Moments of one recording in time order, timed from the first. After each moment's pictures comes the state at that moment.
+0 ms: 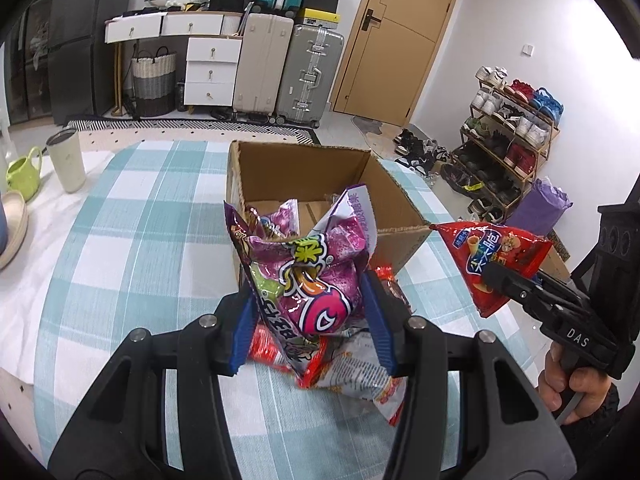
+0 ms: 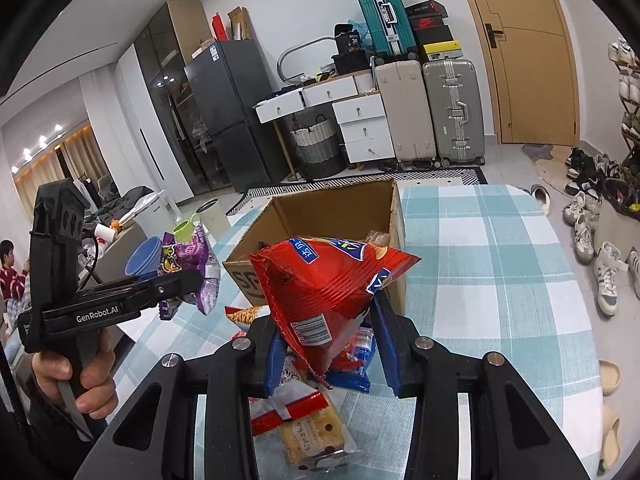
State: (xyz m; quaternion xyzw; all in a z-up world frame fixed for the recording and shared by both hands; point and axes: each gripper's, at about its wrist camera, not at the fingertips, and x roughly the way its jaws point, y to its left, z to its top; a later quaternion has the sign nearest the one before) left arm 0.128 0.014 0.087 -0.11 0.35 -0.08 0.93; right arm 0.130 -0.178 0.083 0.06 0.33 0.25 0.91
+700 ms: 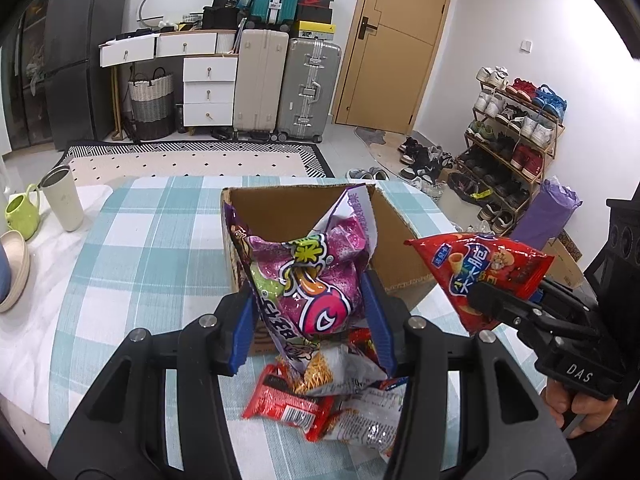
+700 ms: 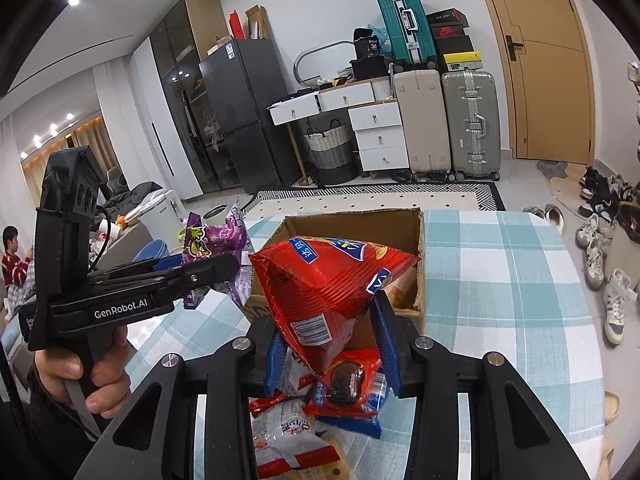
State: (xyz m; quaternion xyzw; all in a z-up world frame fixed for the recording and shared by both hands) left arm 0.180 0.004 0.110 -0.08 0.33 -0.07 0.94; right arm 0.167 -0.150 0.099 0.04 0.31 0.28 0.91
